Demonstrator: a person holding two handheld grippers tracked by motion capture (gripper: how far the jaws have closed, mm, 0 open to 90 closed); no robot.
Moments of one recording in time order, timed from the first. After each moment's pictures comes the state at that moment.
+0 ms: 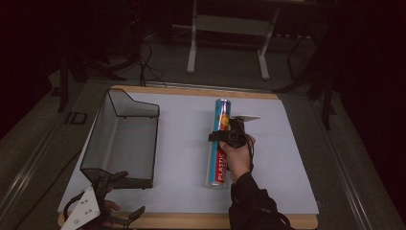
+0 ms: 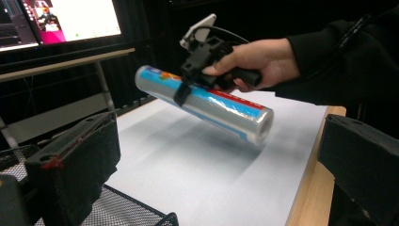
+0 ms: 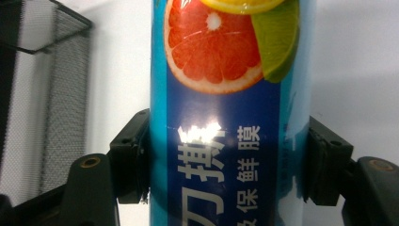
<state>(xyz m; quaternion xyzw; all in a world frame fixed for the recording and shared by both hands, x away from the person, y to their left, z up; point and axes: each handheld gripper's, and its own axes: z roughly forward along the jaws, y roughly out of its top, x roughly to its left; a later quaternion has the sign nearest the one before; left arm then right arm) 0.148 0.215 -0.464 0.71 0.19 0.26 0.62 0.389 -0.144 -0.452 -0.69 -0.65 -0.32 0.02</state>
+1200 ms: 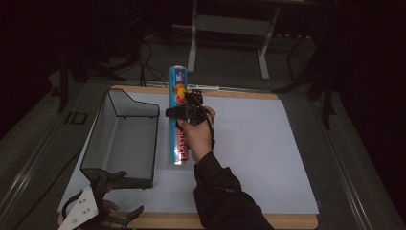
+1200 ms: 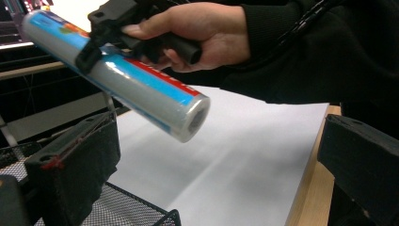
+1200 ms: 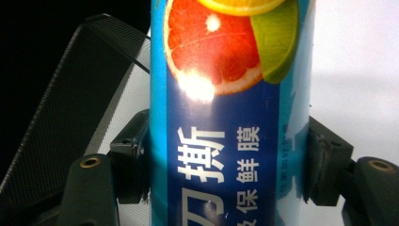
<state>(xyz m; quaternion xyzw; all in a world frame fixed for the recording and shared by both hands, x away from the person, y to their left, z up) 0.149 0.218 -0.464 0.71 0.20 0.26 0.62 0.405 -0.020 -0.384 -0.58 -0.71 -0.41 -0.01</state>
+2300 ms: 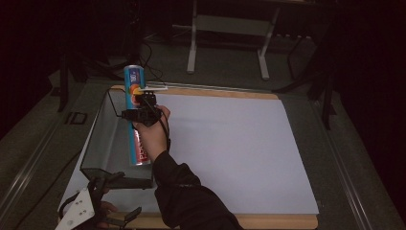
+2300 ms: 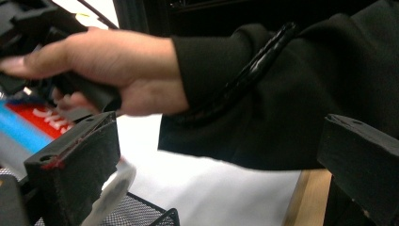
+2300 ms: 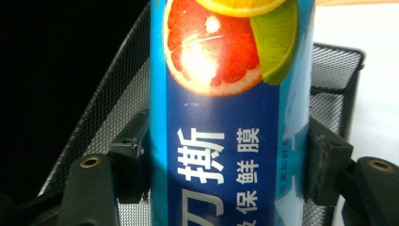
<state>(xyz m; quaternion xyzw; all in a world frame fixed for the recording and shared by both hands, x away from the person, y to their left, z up) 0.146 0.222 -0.464 0.71 0.20 0.26 0.63 0.398 0.105 -0.402 -0.53 -0.74 -0.42 -0.02</state>
